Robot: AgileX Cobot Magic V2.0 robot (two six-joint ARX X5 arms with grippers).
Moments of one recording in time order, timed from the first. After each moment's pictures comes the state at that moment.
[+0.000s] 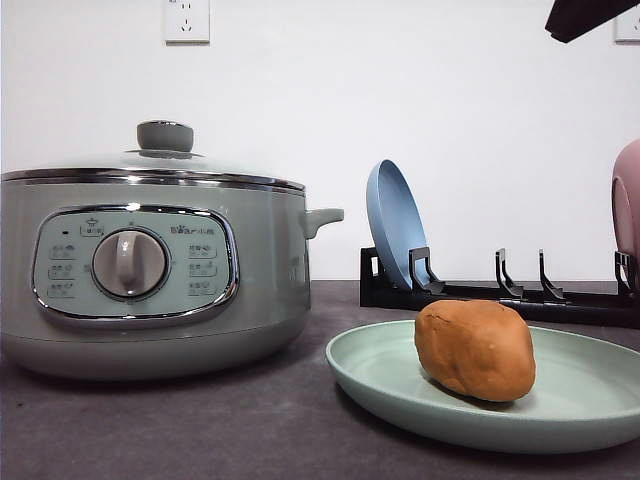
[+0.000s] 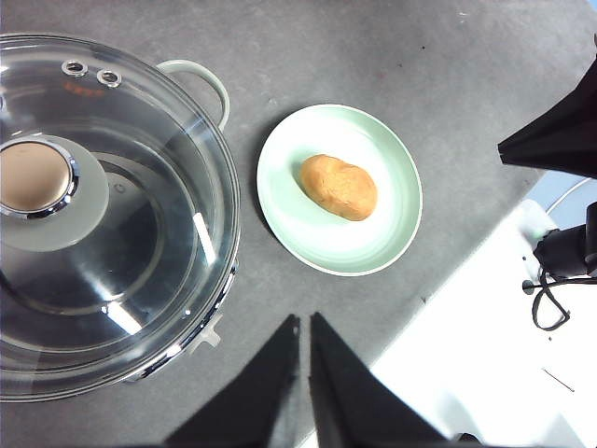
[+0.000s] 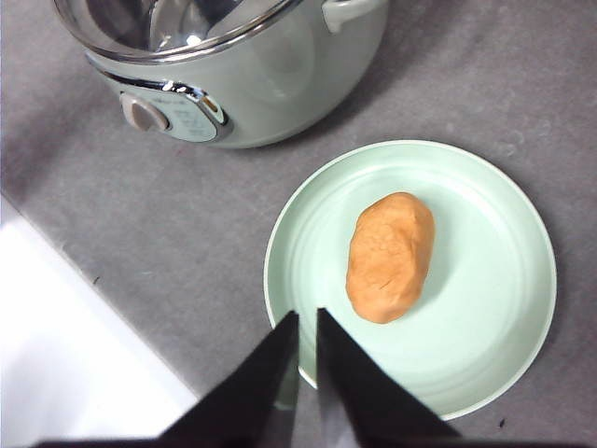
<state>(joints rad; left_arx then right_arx) -0.50 1.34 1.82 -1.41 0.37 0.03 0.55 0.90 1.01 -0.93 -0.29 0.13</state>
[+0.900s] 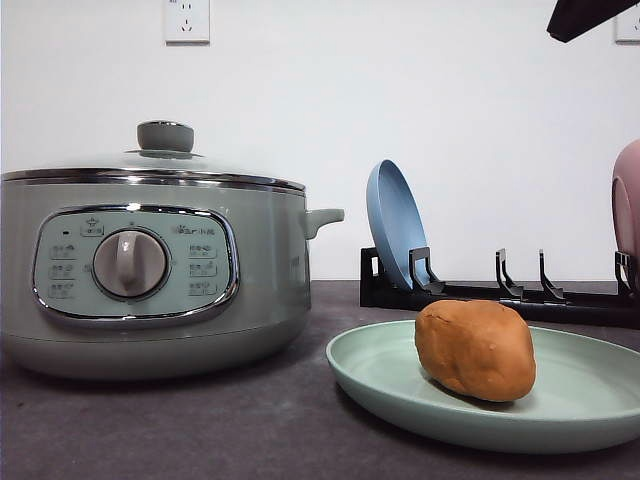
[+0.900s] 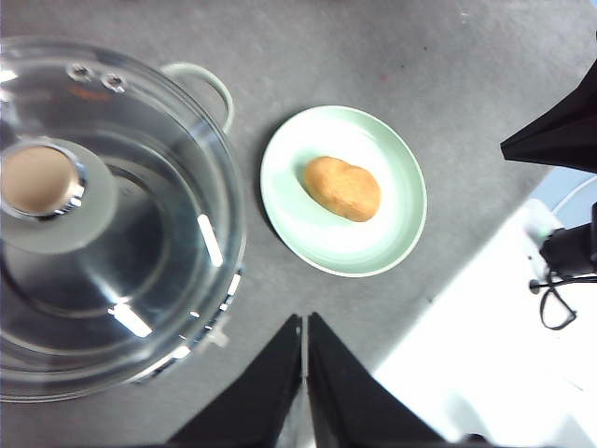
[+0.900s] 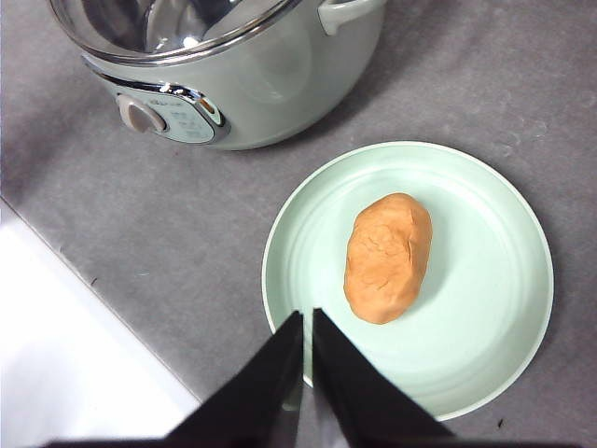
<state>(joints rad) -0.48 1.32 1.82 -1.40 0.36 0.06 0.55 0.90 1.01 -0.93 -0.29 0.13</state>
